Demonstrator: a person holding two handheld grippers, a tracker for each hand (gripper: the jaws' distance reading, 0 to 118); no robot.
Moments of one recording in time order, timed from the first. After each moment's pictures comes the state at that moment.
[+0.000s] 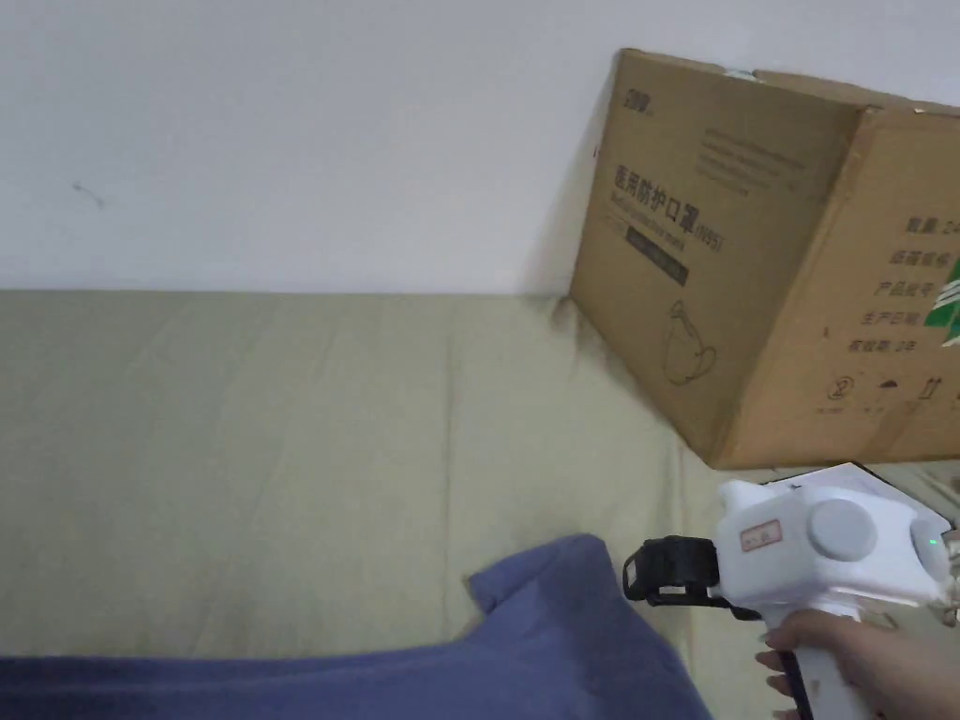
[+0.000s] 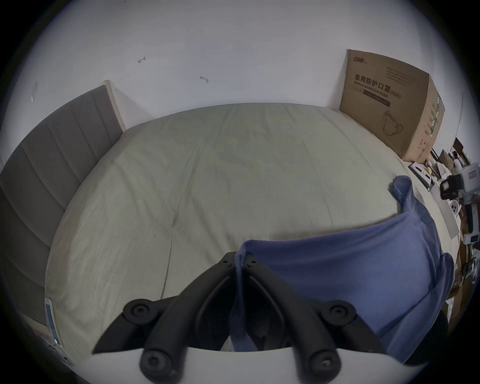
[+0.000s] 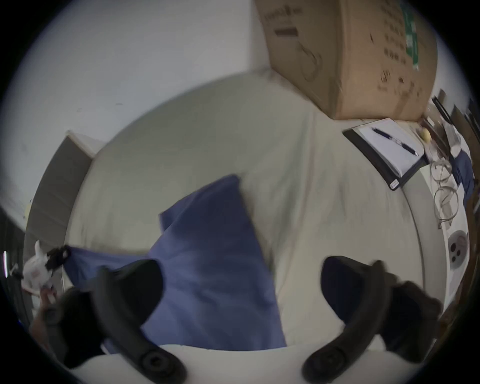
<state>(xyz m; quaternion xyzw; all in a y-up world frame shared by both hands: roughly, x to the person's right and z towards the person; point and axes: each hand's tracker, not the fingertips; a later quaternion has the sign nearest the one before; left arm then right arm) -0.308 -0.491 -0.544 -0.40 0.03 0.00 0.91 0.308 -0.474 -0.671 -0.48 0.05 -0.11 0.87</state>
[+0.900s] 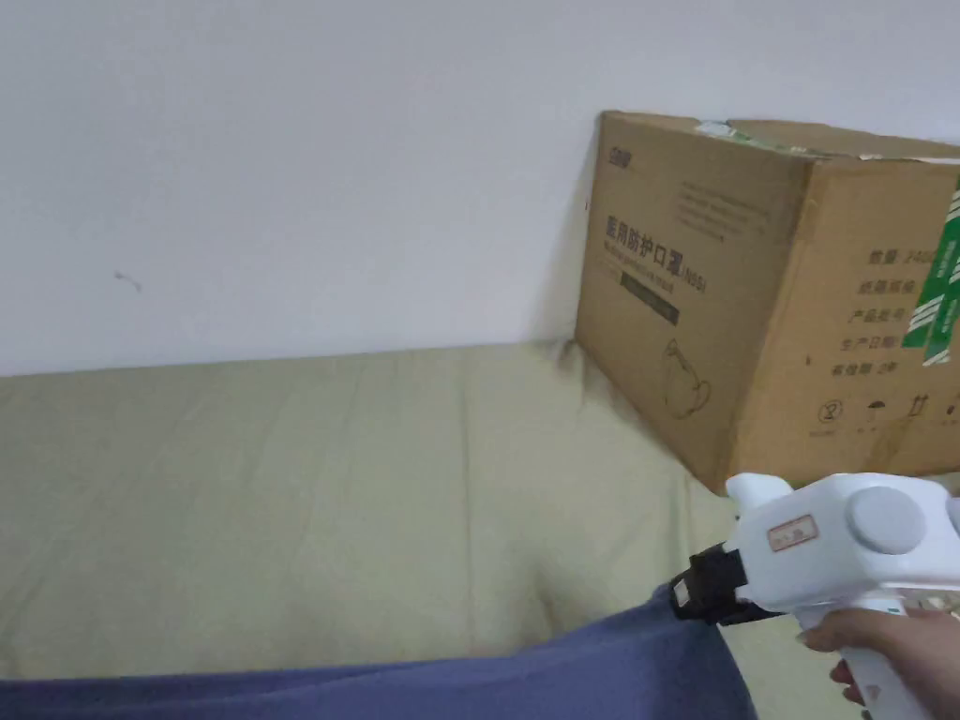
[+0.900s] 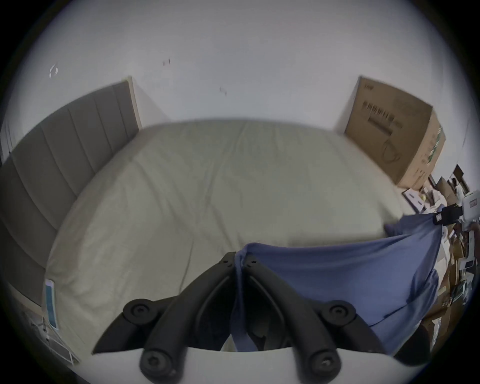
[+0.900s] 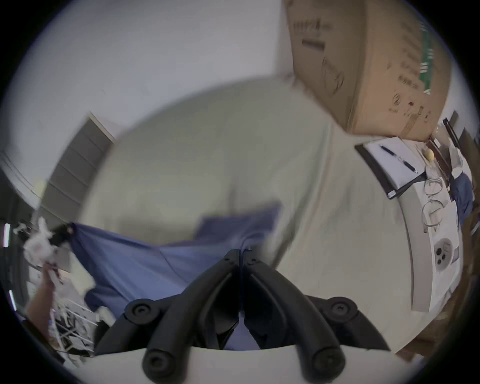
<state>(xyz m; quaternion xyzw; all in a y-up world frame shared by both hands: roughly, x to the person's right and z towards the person) -0.320 -0.402 -0.490 -0.35 0.04 0.05 0.94 0.300 -0.371 -0.585 -0.44 0.15 -0.10 0.88</state>
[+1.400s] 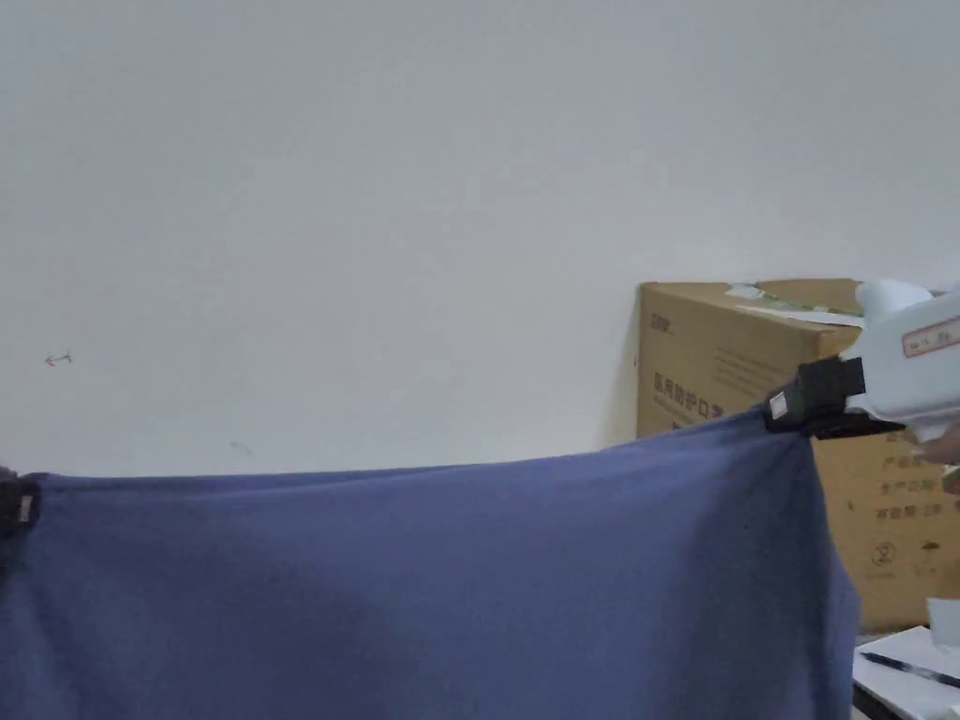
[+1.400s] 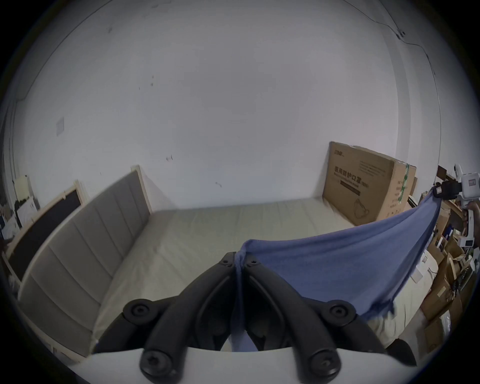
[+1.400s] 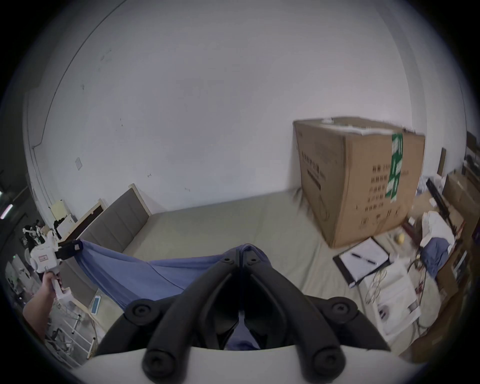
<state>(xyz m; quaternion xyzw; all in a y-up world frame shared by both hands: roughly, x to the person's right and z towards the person) -0.337 -0.149 -0.463 -0.21 0.02 0.00 0.98 0.286 -0.096 -0.530 -0.24 0.14 -0.08 0.96</state>
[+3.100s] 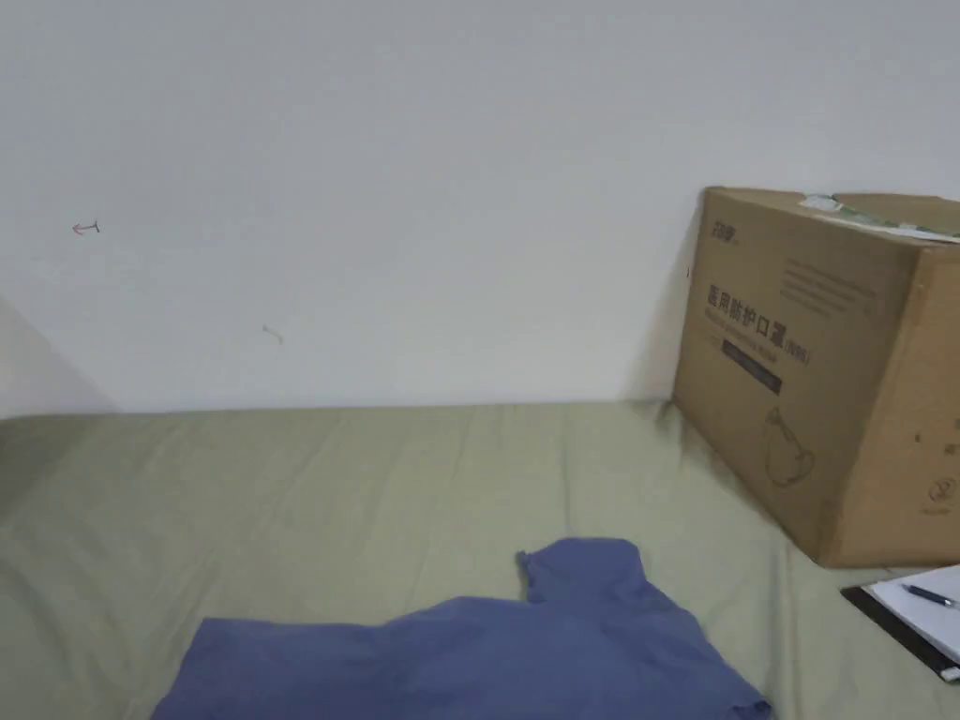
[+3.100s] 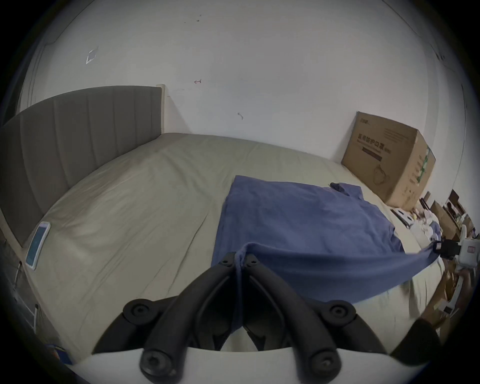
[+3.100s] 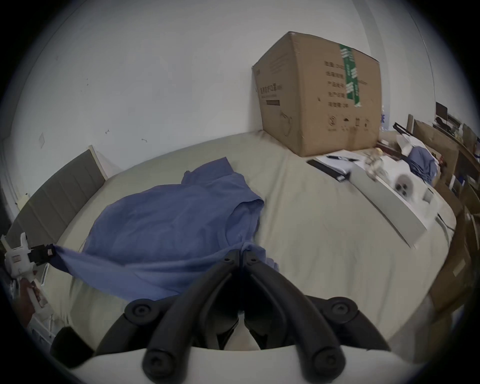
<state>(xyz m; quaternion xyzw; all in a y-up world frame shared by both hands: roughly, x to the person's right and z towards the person) -0.329 -0.486 -0.338 -0.28 0.07 0.11 0.95 0.276 -0.461 -0.386 -0.30 0.04 -0.07 0.95</state>
